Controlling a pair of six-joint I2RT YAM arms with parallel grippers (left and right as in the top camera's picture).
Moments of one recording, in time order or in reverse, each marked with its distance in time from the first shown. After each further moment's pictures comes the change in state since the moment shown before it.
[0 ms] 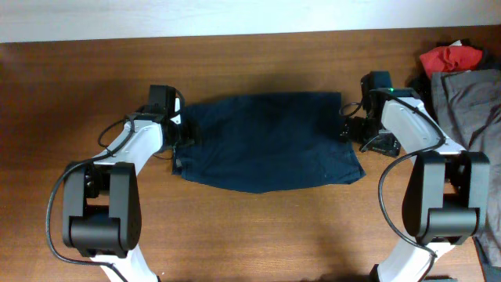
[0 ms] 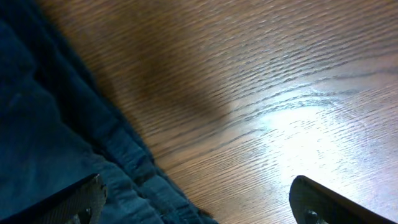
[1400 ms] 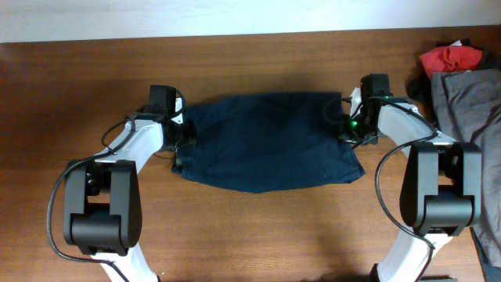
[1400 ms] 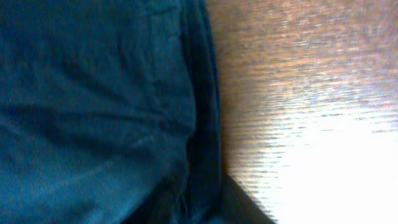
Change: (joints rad) left arm 0.000 0.013 0.004 0.015 0.055 -0.003; right arm 0.005 0.064 -0.071 0.291 -0.295 -0.223
